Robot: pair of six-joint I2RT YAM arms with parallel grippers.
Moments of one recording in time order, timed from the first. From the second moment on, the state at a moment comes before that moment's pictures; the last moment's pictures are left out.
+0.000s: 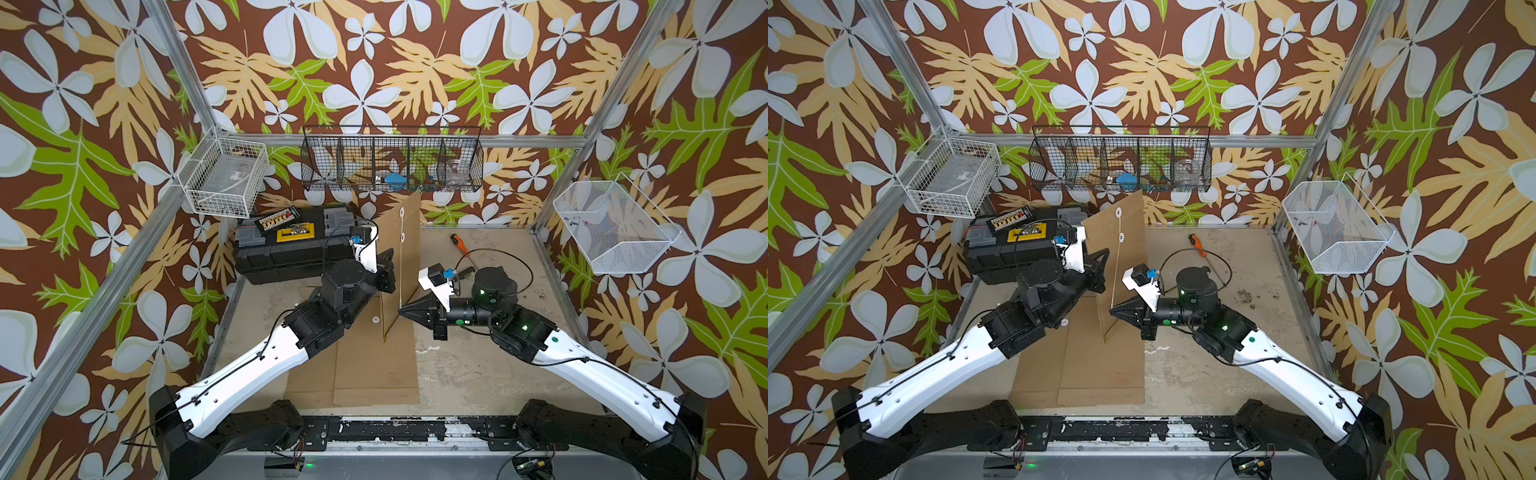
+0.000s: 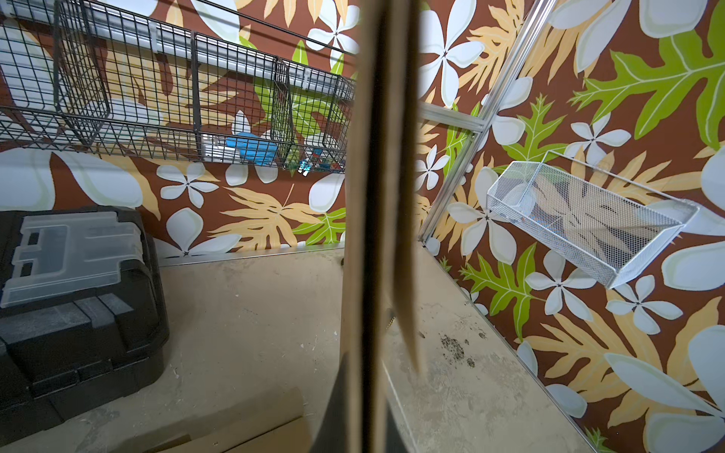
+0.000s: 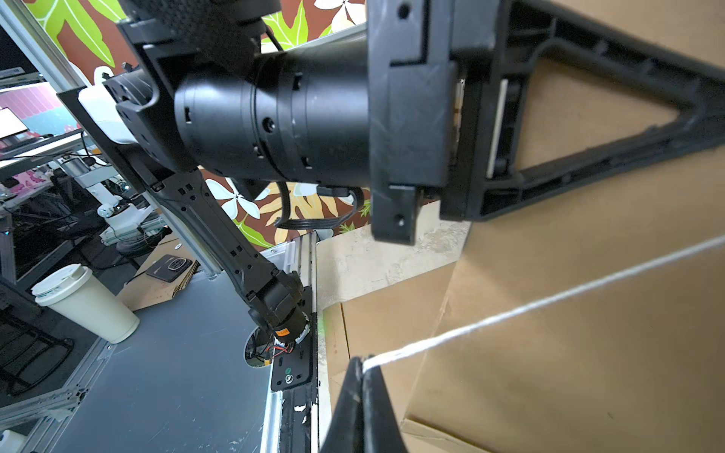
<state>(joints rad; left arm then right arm) -0.83 1.15 1.12 -0.07 -0.34 -0.36 0.76 1.11 0.98 -0.08 -0.69 0.11</state>
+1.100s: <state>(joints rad) -0.83 0.90 1.02 -0.18 -0.18 -0.29 0.78 0.89 1.04 -0.29 0.25 0.03</state>
